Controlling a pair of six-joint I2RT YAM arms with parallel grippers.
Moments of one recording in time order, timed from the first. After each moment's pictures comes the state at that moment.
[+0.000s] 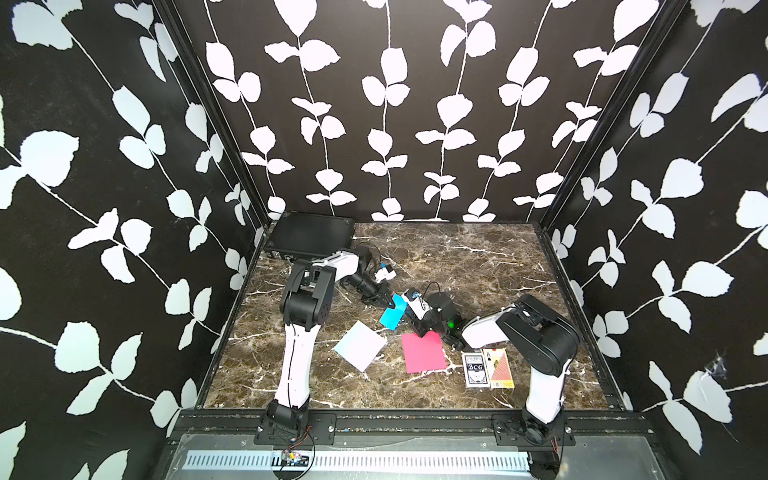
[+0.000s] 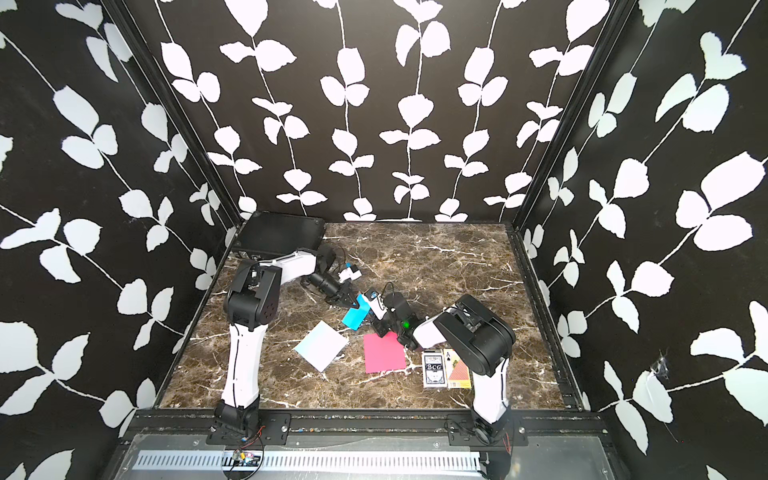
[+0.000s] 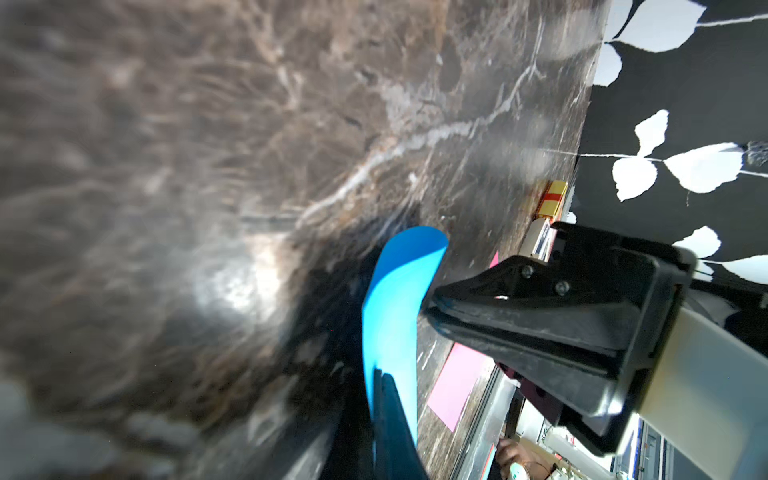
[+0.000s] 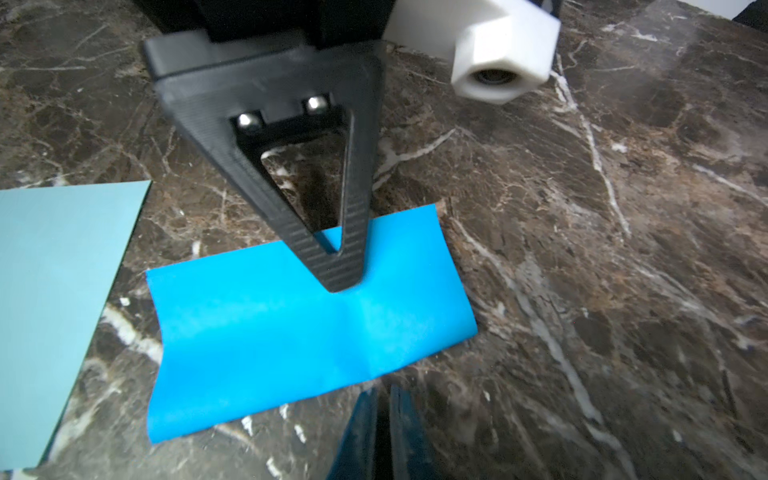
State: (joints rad) left arm -0.35 2.28 1.61 -0.93 0.88 0.13; right arm 0.74 1.88 0.72 0.57 -0.14 -0.11
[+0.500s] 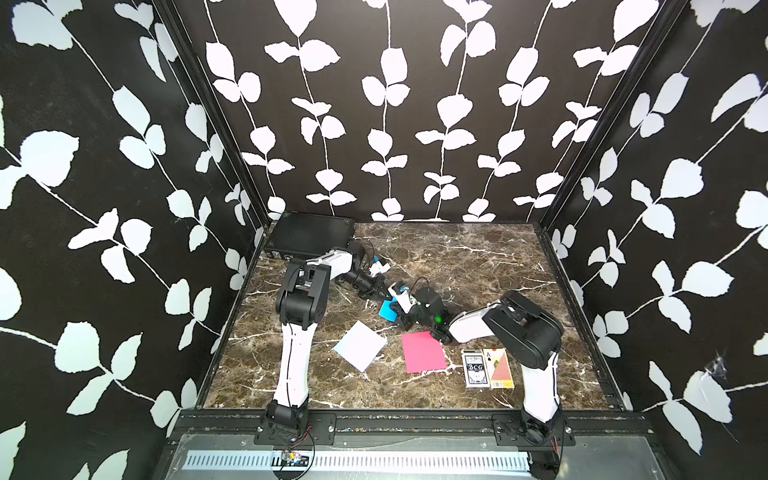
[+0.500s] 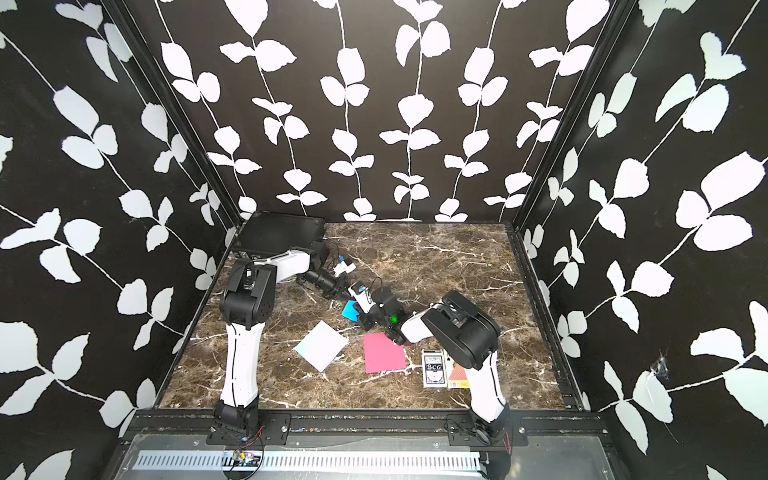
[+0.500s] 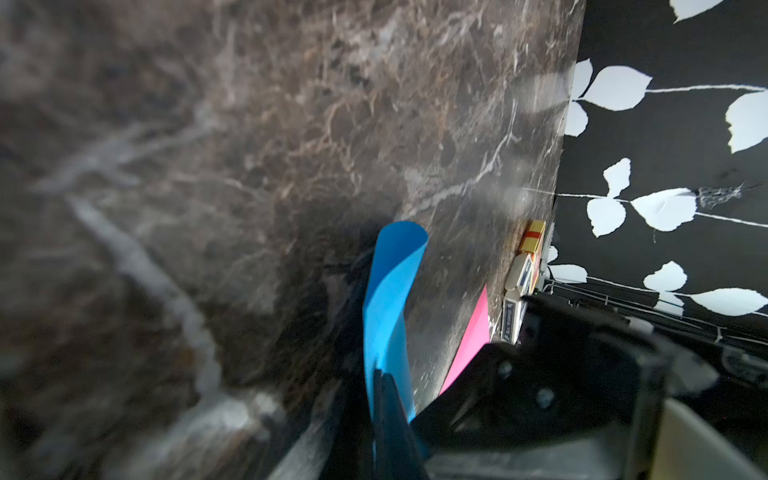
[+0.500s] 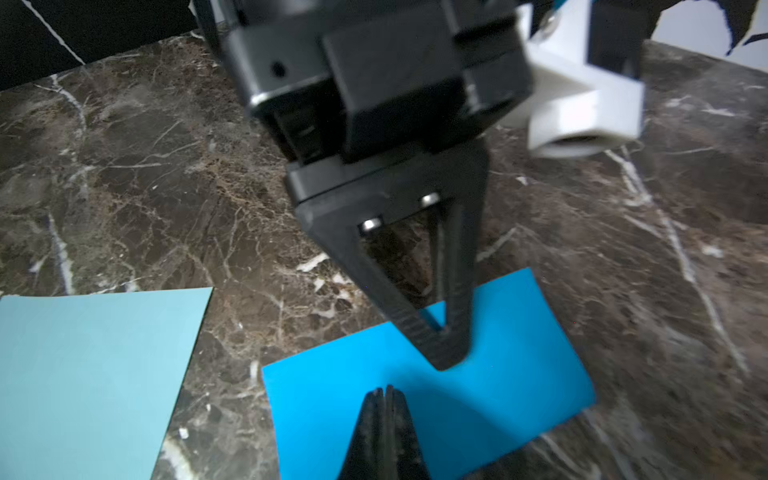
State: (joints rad) left arm -0.31 2.28 1.61 -0.84 0.92 0.06; right arm 0.79 2.02 0.88 0.65 -0.22 -0.03
